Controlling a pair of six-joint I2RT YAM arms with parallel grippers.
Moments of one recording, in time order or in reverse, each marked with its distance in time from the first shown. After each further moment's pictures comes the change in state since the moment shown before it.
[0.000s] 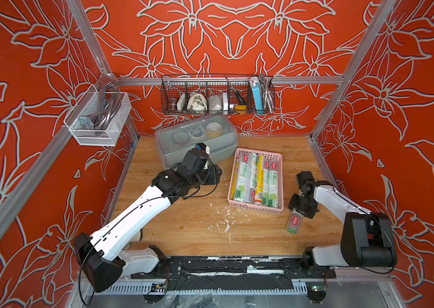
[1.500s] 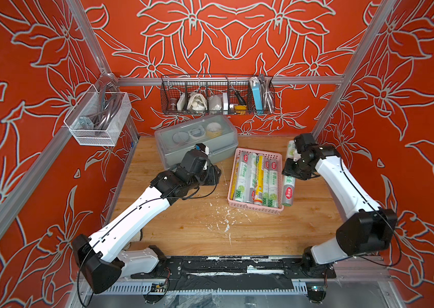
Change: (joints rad) left arm 0.002 -0.018 -0.008 0.005 -0.008 0.012; right arm 0.166 0.145 0.687 -0.292 -0.109 -0.103
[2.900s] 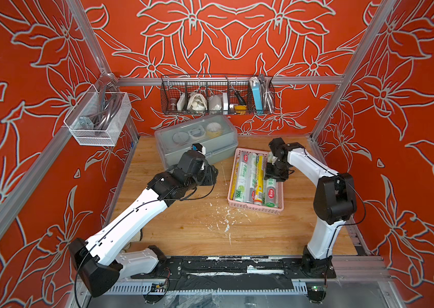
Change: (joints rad) left arm 0.011 -0.025 -0.015 -0.008 -0.031 0.012; right arm 0.085 0.325 0.051 0.071 -0.040 0.055
